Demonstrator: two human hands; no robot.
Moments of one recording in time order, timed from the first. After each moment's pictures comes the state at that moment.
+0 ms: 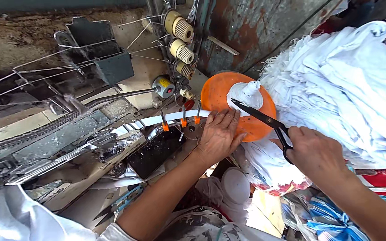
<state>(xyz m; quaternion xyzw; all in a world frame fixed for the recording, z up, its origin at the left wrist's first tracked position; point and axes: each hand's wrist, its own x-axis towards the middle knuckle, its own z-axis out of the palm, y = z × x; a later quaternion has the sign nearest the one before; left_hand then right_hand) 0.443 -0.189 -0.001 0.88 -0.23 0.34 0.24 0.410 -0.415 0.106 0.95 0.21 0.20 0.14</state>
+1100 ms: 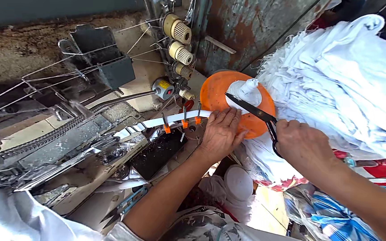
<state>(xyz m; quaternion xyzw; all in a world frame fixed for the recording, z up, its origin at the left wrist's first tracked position) 0.446 -0.192 -0.001 0.87 -0.24 0.35 0.25 0.407 -0.374 0.114 0.95 0.16 0.15 0.20</state>
